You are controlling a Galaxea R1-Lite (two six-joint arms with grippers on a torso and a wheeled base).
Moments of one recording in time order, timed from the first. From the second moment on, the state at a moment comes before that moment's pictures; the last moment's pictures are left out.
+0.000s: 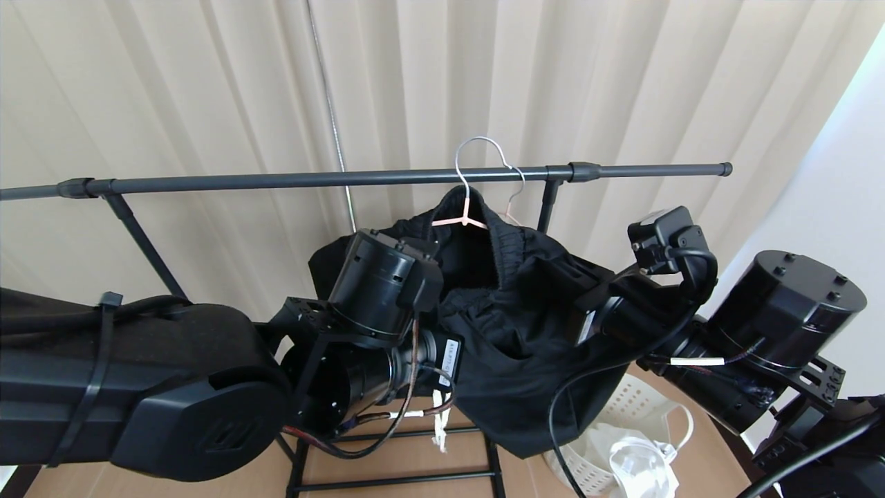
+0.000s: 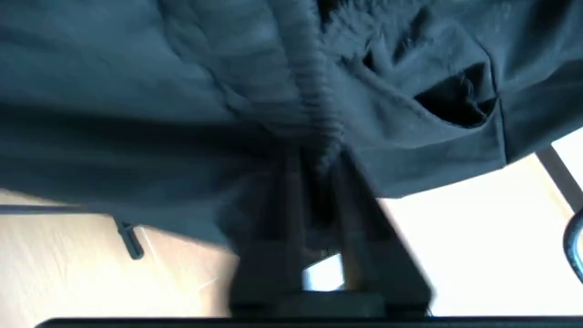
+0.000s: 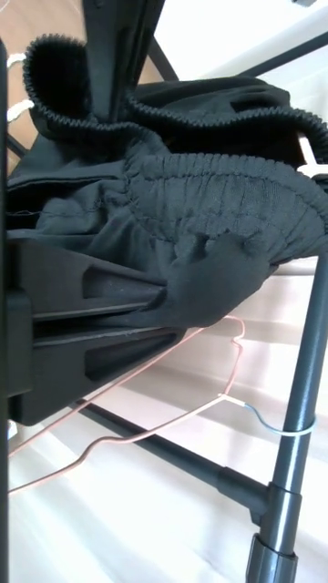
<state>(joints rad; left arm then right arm) -0.83 1.81 -1.05 -0.14 0.31 -0.23 0.62 1.78 -0.55 -1.32 -0.05 -0.06</state>
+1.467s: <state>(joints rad) -0.63 1.32 -0.84 -0.14 0.16 0.10 0.62 1.77 -0.45 -1.45 0.14 -0.07</state>
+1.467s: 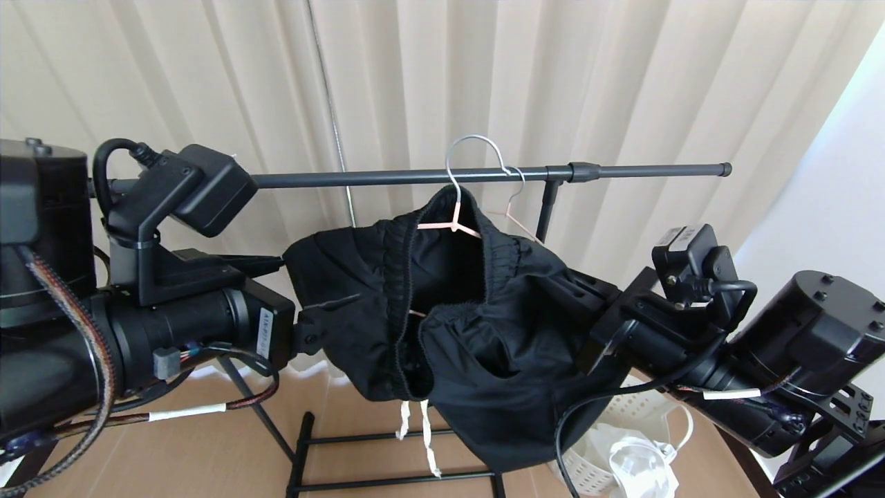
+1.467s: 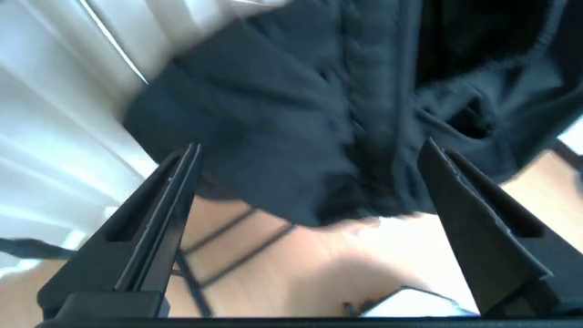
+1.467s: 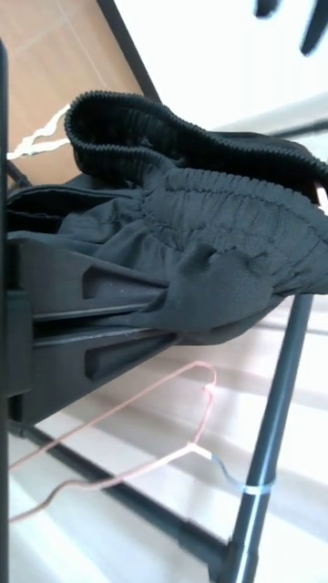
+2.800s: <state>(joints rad) -0.38 1.46 -1.08 0.08 -0.64 0.60 0.62 1.77 -0.33 -1.56 0.36 -0.07</state>
